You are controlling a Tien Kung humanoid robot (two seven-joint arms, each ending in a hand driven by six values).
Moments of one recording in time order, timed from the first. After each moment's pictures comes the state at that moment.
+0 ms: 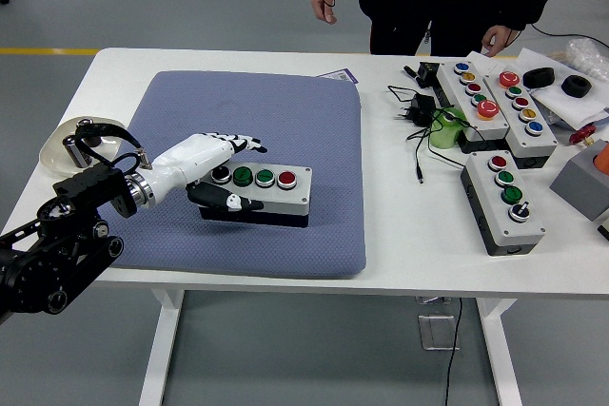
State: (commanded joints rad) left arm -0.64 0.33 -0.82 -0.99 1.95 0.05 -0.32; right arm 0.09 -0.10 1.20 0.18 -1.27 -0.23 -0.23
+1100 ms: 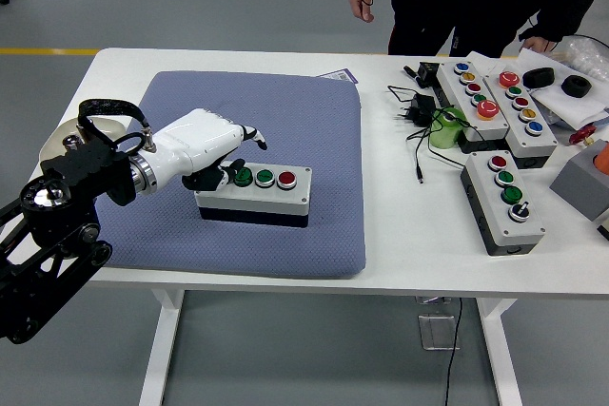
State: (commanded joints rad) left arm -0.55 0.39 -0.97 -1.47 2.27 -0.26 -0.02; right arm 0.08 -0.10 1.20 0.18 -1.28 -0.23 -0.23
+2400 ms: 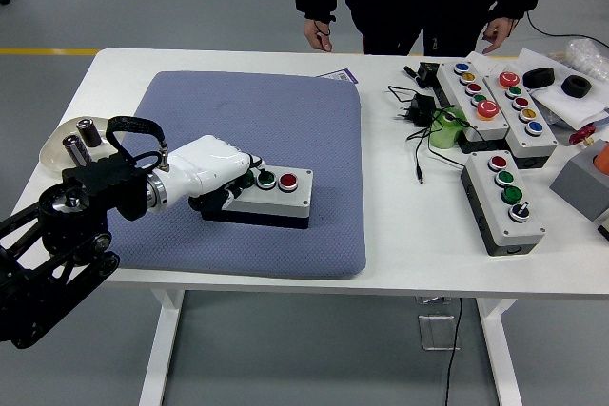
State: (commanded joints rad) left arm -0.57 0.40 -0.87 -1.43 2.27 -0.33 -0.02; right arm 0.09 -0.10 1.20 0.18 -1.27 -0.23 -0.23
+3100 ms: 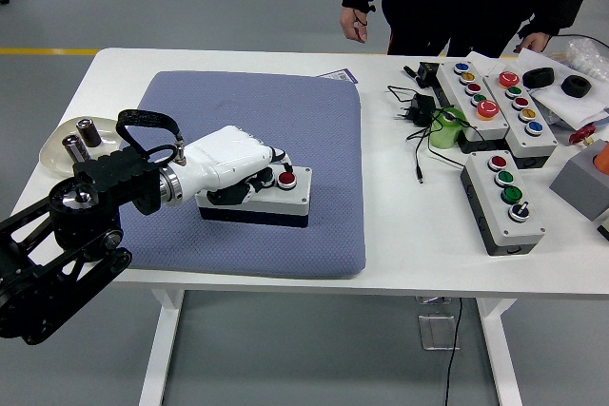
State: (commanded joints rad) left arm -0.60 0.37 -0.86 -1.47 2.27 -0.29 -0.05; right arm 0.09 -0.10 1.20 0.18 -1.27 -0.22 -0.23
